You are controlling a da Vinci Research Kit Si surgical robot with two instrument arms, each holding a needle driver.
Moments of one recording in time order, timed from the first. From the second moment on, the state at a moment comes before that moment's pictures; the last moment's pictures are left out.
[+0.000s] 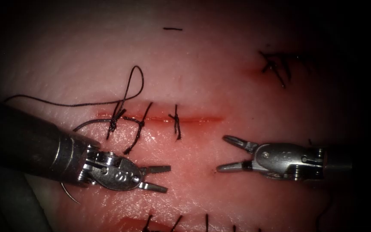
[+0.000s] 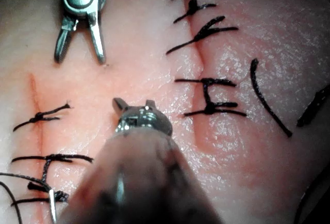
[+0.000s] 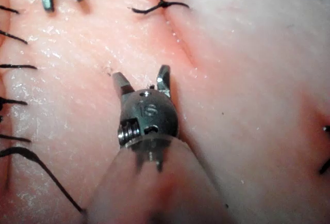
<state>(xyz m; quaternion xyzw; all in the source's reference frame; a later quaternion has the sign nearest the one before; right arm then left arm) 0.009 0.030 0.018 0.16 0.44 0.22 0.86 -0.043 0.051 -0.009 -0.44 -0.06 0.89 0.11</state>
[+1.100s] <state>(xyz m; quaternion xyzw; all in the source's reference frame) 0.011 0.032 0.016 0.12 0.49 0.22 0.83 -0.028 0.048 -0.013 -0.31 -0.03 0.86 0.41</state>
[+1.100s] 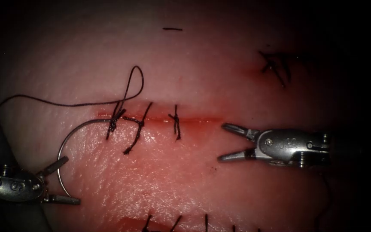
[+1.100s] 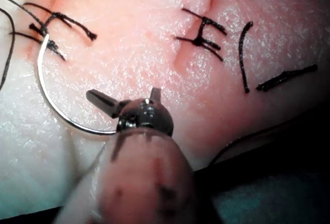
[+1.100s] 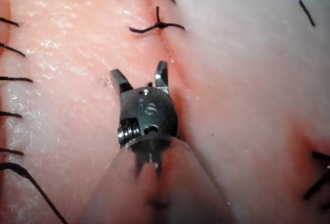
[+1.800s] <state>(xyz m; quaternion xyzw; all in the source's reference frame) 0.012 0.030 0.016 0.11 0.49 0.22 0.83 -0.026 0.048 -0.010 -0.28 -0.01 0.80 0.53</state>
